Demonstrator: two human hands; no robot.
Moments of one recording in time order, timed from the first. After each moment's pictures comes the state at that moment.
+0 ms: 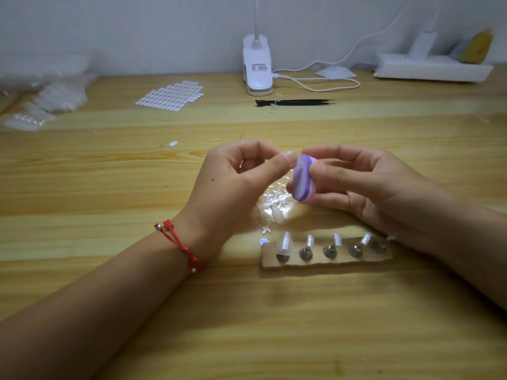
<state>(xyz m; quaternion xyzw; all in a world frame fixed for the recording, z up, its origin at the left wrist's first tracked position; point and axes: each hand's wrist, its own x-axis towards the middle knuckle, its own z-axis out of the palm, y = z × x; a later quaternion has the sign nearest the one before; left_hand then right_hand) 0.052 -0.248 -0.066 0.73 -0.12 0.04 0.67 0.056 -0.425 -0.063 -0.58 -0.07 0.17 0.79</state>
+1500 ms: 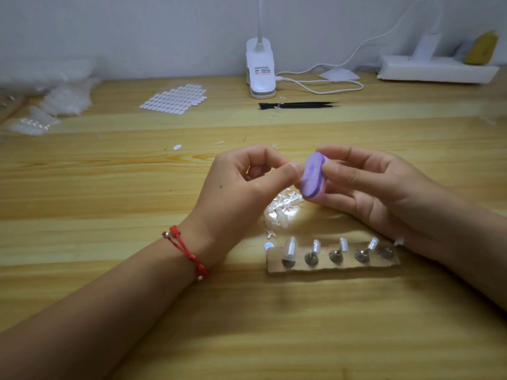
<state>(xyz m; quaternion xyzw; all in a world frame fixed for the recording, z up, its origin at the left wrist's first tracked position) 0.051 -0.248 -0.065 0.74 -0.13 0.03 0.66 0.056 -0.427 -0.066 -0.54 -0.04 0.16 0.82</state>
